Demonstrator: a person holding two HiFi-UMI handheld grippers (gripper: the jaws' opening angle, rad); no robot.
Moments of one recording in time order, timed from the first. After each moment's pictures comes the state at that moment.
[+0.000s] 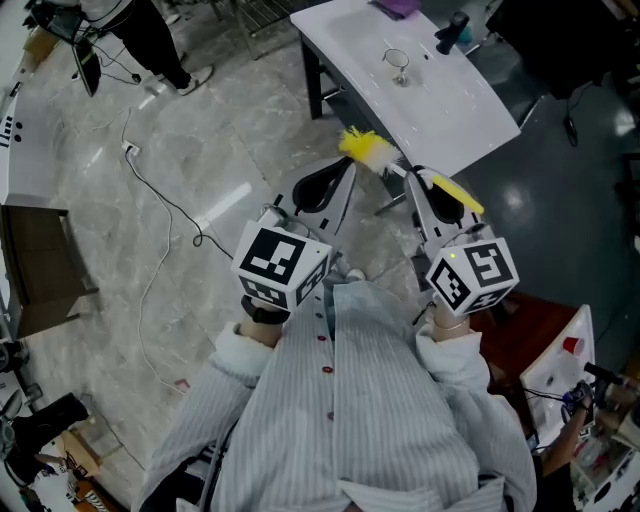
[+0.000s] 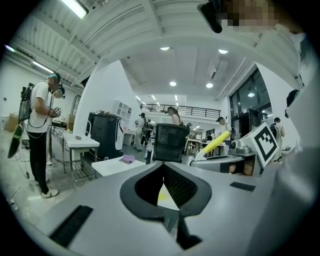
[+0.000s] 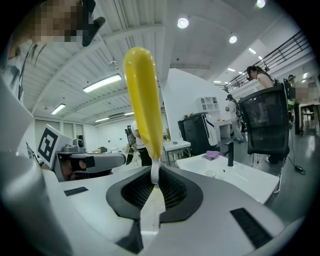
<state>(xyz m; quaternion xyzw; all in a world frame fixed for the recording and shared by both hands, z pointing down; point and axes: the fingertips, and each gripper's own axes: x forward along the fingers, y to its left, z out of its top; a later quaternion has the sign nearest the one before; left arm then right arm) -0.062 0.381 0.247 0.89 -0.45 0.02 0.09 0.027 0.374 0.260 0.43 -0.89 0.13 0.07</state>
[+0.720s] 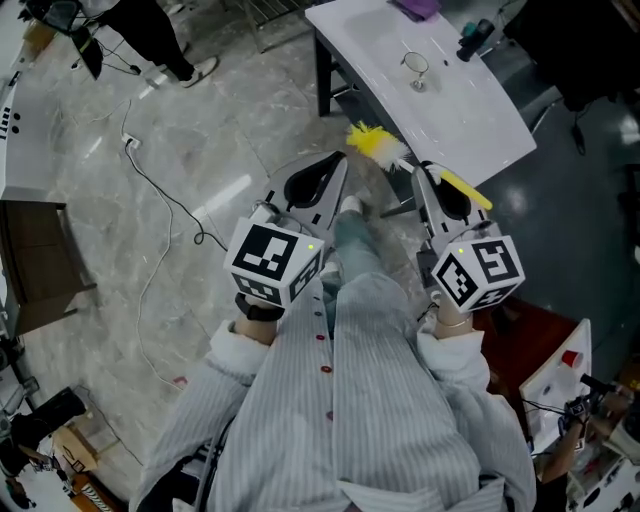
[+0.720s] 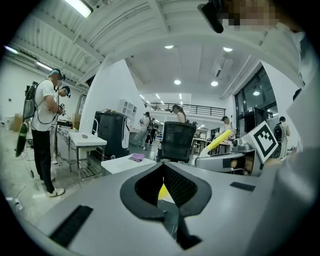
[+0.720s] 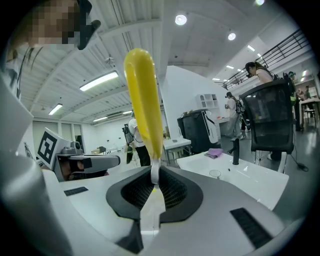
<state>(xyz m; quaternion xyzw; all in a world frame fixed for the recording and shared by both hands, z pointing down) -0.114 0.337 0.270 0.88 -0.47 0.03 0.10 -0.002 0.325 0.278 0.44 -0.89 0.14 0.07</state>
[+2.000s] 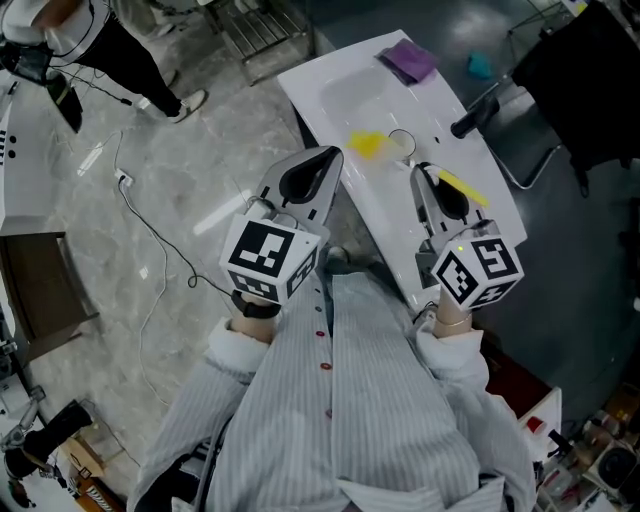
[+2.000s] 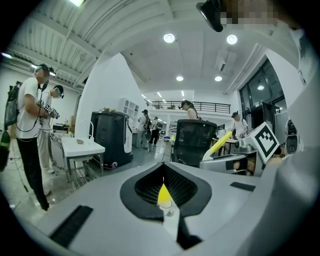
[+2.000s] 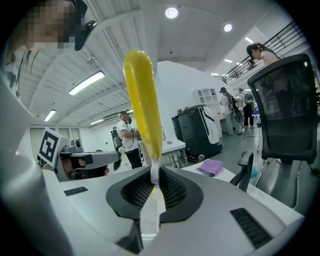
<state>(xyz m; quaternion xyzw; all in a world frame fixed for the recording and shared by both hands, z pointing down) -0.084 0.057 0.254 0.87 -0.48 0.04 0.08 0.035 0.048 0.275 0.43 -0.89 0.16 0.07</state>
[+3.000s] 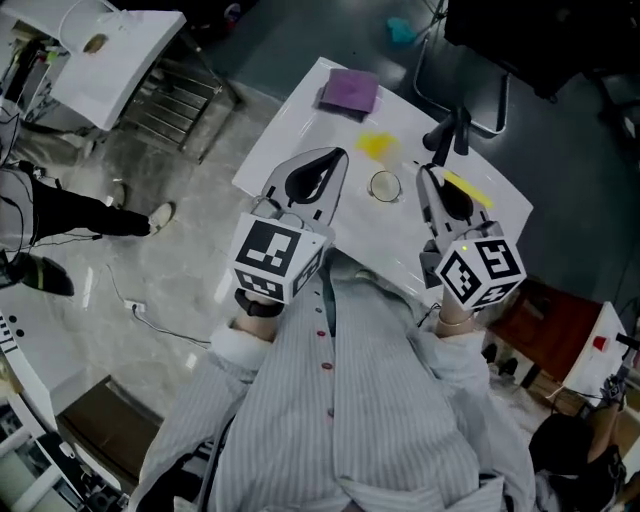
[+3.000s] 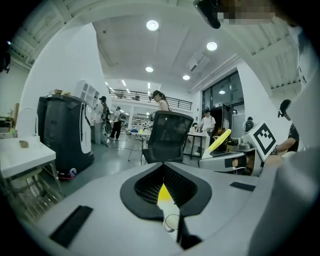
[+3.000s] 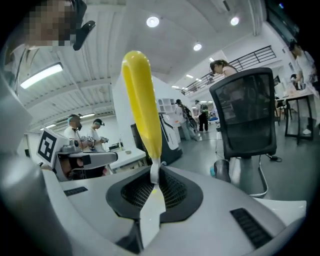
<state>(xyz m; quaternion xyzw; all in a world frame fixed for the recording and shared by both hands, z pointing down) -0.034 -0.143 0.270 0.97 -0.24 0.08 0.07 0.077 -0.091 0.290 0.64 -0.74 0.18 0.03</state>
